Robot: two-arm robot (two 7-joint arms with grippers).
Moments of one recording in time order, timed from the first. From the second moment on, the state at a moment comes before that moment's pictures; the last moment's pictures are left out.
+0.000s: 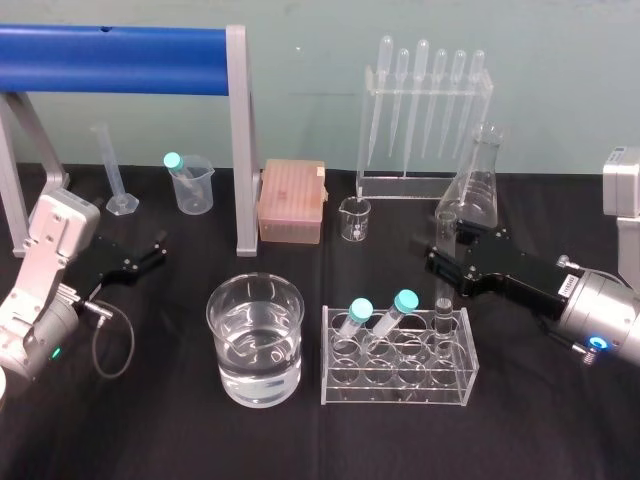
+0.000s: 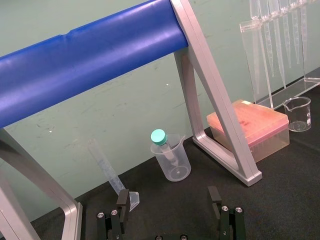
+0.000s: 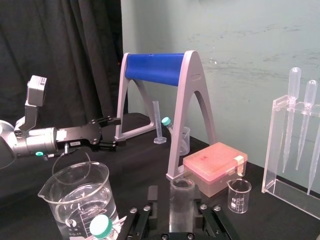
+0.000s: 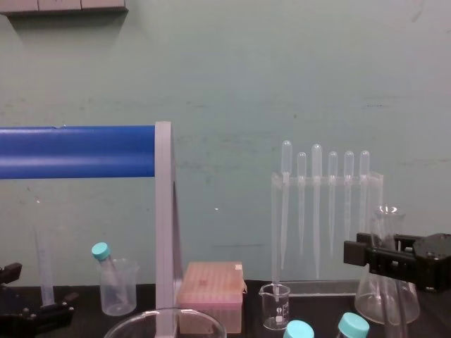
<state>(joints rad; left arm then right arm) -0.20 0.60 0.45 -1.41 -0.25 -0.12 0.03 0.27 0.61 -0.42 -1.48 0.67 -0.02 0.66</state>
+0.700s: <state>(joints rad) -0.20 0.60 0.45 -1.41 -0.25 -0.12 0.03 0.27 0.61 -0.42 -1.48 0.67 -0.02 0.66</state>
